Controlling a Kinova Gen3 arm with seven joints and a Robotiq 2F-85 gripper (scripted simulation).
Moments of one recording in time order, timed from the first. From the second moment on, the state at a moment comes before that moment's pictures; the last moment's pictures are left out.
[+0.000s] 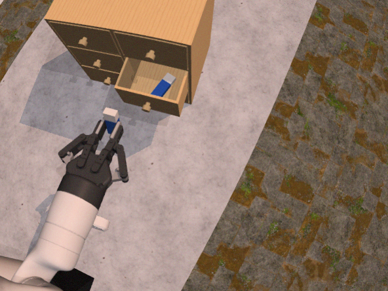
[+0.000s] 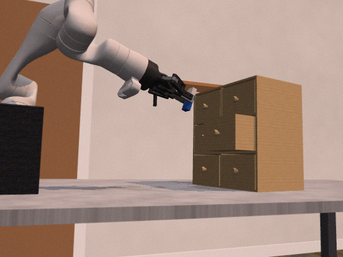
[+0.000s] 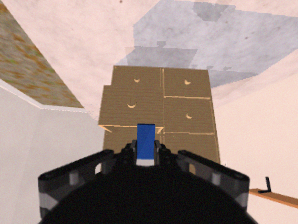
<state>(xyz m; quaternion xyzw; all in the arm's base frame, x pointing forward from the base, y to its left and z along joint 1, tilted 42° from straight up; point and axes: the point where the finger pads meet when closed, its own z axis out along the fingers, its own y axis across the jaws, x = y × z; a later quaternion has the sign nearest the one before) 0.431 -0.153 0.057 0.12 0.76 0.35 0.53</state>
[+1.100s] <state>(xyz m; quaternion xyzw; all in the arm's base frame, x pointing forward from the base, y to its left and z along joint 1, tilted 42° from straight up) 0.532 -0.133 0.064 0.12 0.76 0.35 0.53</state>
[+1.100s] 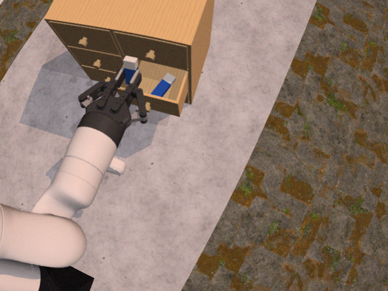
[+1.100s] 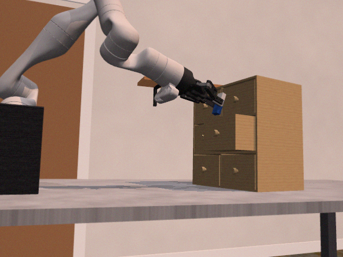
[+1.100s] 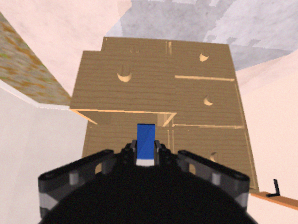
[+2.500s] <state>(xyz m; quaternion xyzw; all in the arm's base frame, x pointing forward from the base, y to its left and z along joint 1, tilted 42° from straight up) 0.545 -0.129 0.066 0.12 0.76 0.35 0.53</state>
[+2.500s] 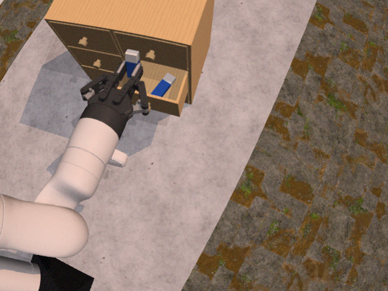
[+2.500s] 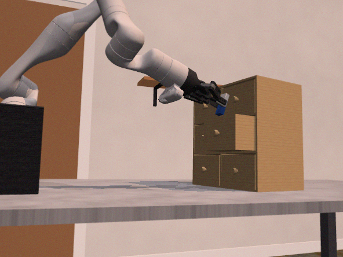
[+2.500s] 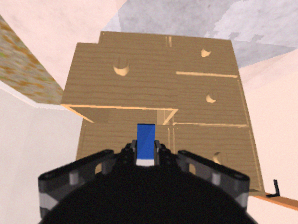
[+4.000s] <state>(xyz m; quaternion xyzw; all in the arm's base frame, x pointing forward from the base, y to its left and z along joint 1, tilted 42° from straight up) 0.545 -0.132 0.067 0.12 0.76 0.35 0.53</state>
